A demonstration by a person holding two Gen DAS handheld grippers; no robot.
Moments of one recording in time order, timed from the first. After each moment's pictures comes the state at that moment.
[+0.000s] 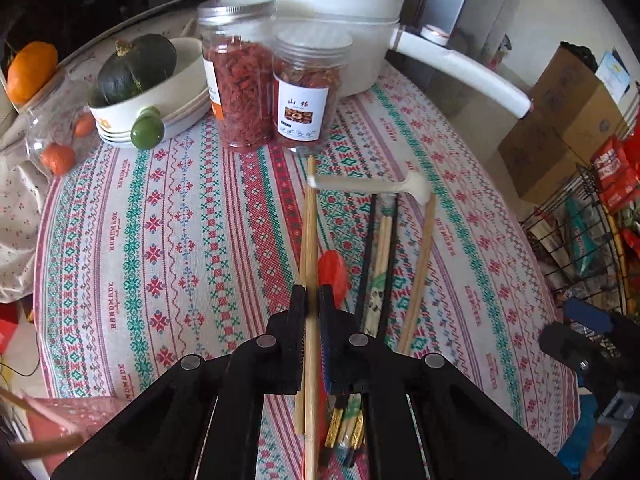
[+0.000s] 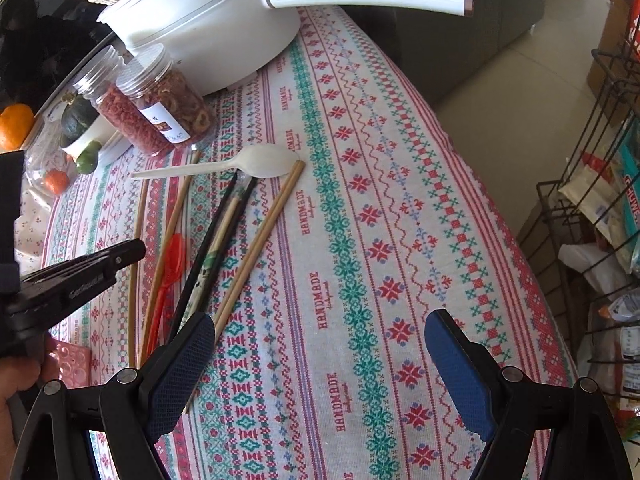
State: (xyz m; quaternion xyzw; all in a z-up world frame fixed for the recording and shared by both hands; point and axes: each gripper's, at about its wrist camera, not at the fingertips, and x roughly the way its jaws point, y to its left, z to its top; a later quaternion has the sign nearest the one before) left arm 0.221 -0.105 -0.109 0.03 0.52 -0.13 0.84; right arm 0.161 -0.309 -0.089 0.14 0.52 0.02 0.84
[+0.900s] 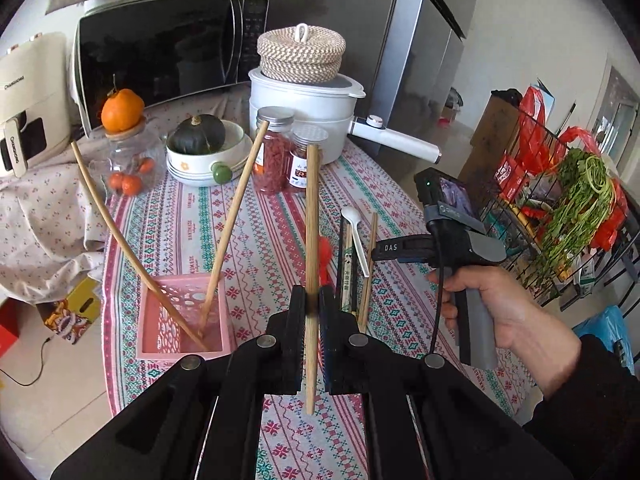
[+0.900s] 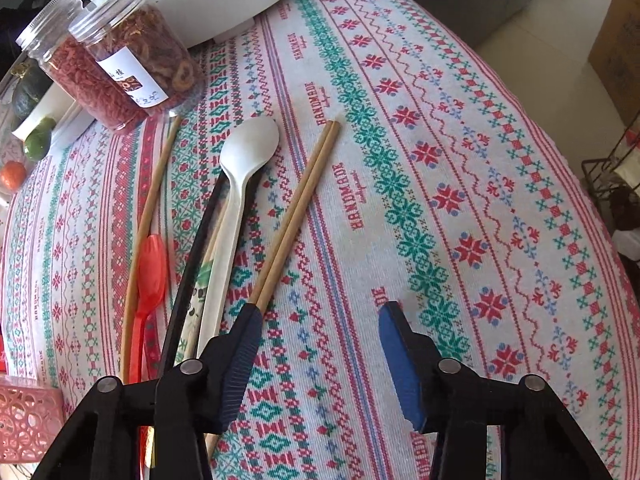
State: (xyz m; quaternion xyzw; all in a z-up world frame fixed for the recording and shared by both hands) left arm 0.073 -0.002 -0.015 -0.01 0.40 -0.18 0.90; right arm 0.222 -0.256 -0.150 0.14 0.56 -0.02 0.82
